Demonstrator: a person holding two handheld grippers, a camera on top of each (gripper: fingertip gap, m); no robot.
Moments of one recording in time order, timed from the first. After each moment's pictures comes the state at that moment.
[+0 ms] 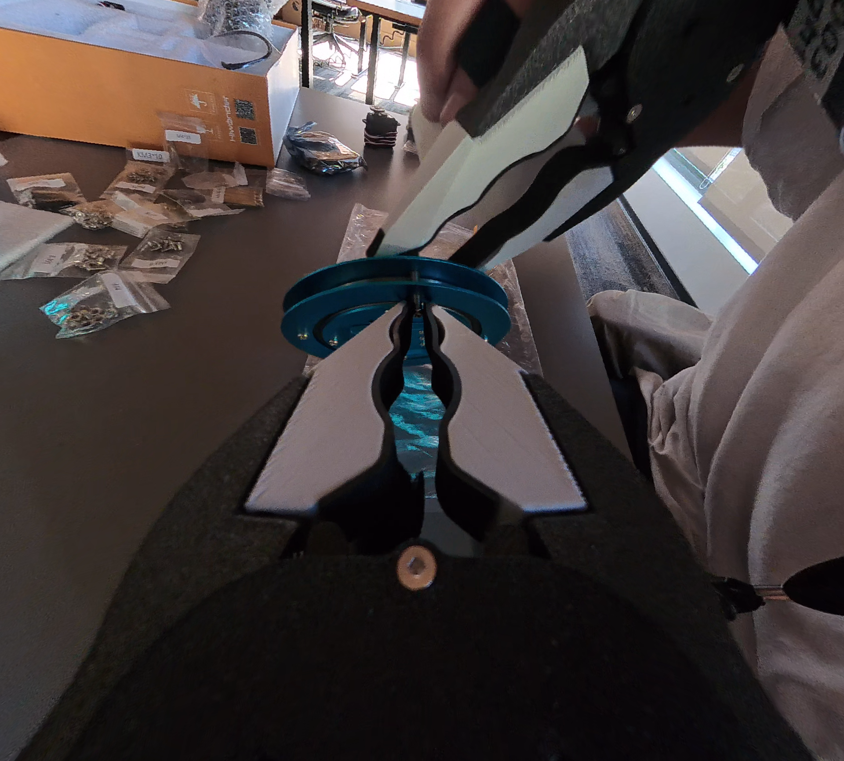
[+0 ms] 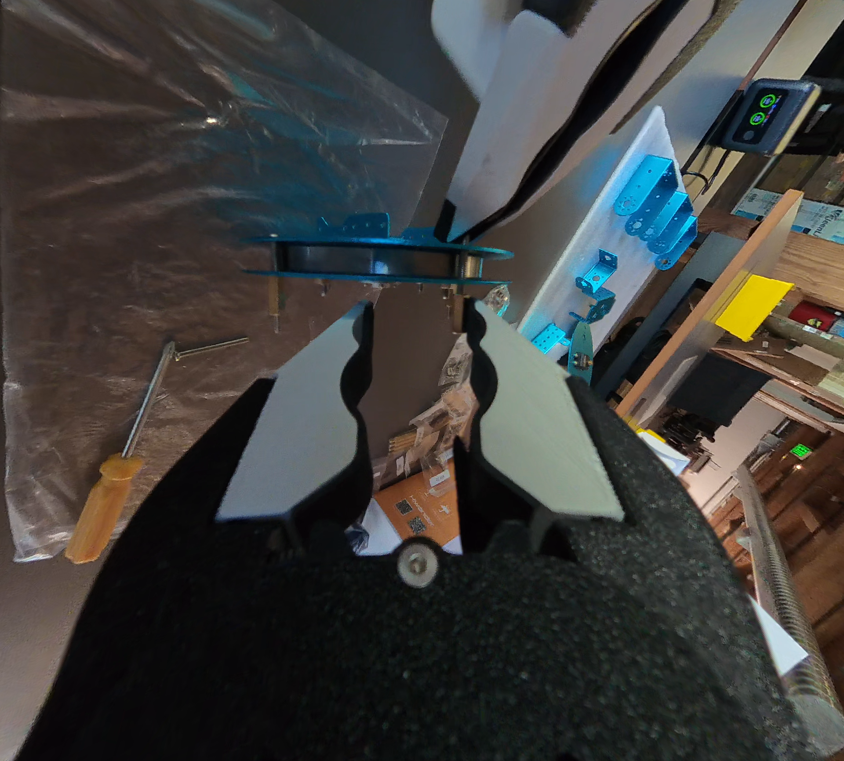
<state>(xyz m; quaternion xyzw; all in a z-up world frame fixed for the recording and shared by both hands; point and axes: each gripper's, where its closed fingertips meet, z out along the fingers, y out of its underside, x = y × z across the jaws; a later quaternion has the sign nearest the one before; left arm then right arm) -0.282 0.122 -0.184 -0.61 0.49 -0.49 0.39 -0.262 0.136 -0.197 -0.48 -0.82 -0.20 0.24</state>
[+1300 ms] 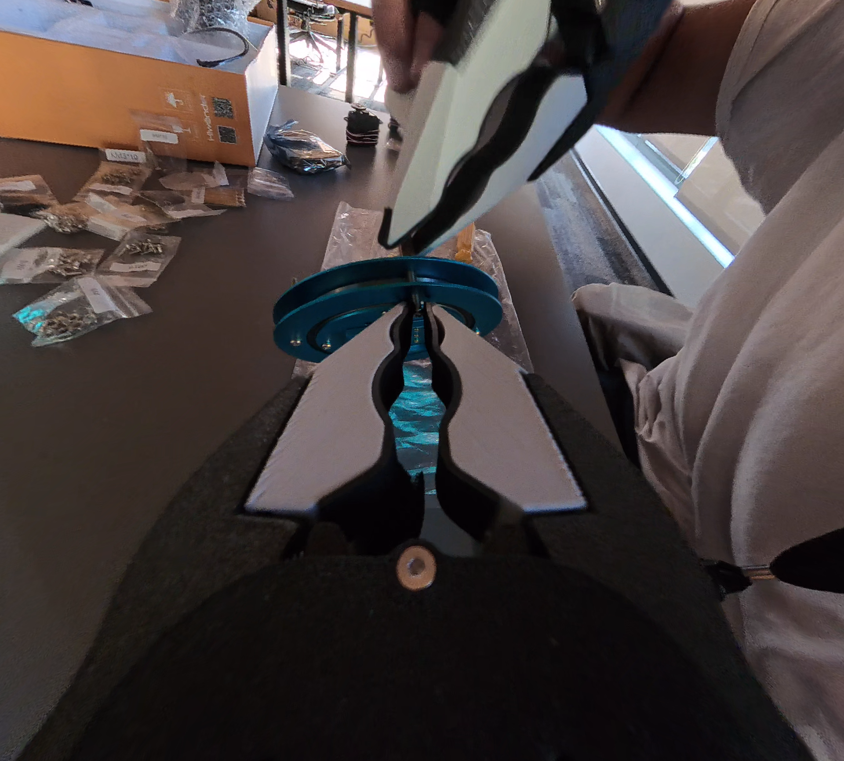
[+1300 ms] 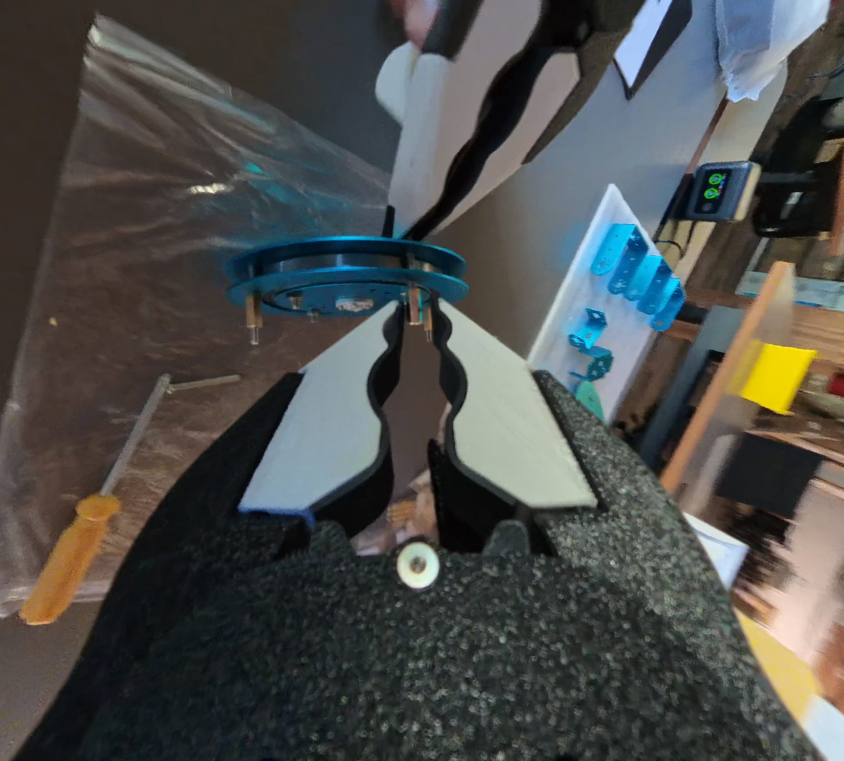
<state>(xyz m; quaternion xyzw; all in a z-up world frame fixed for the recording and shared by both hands) -0.283 0.118 -0.184 -0.60 0.50 -0.50 0.38 -0.273 0.134 -0.177 -0.47 -0.83 -0.08 0.30</state>
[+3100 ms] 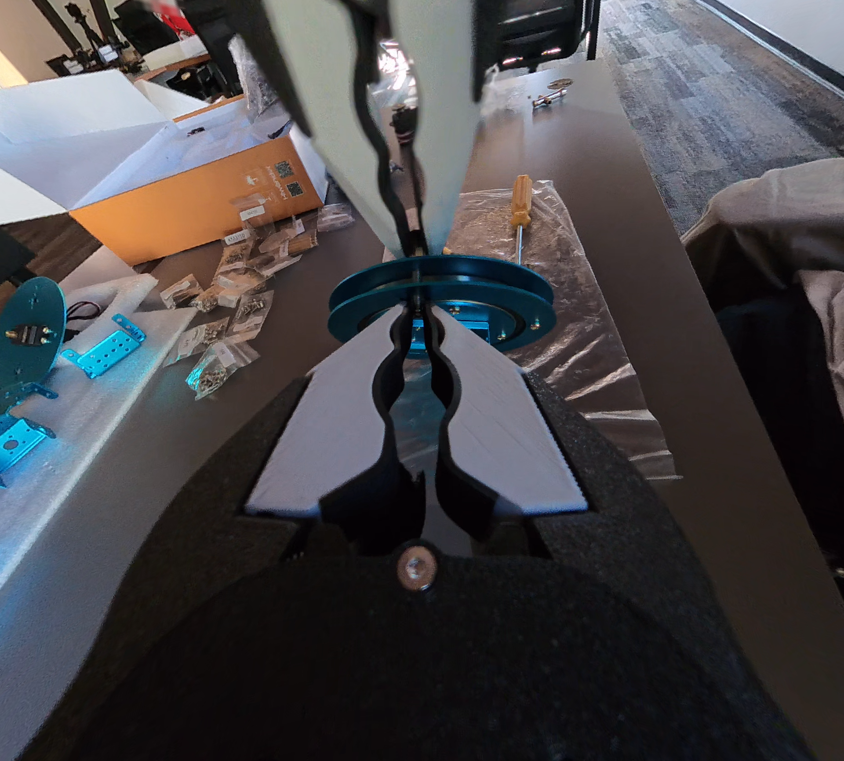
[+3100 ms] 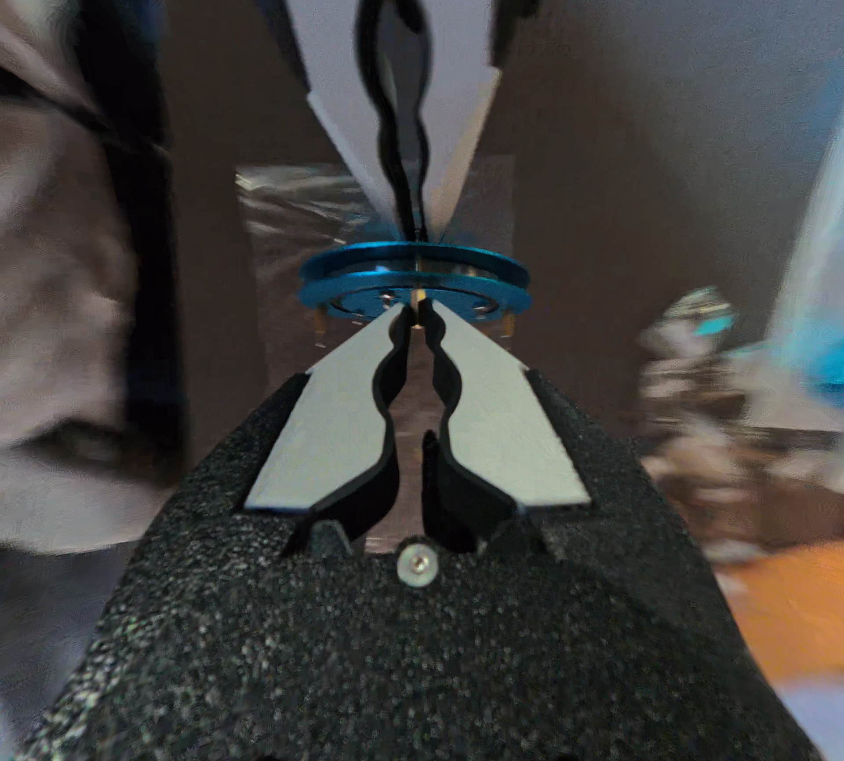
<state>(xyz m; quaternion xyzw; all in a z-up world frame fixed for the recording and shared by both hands) -0.282 0.109 -0.185 -0.54 0.59 -0.33 0.51 -0.268 0.110 -0.188 -0.69 -0.71 0.10 0.12</state>
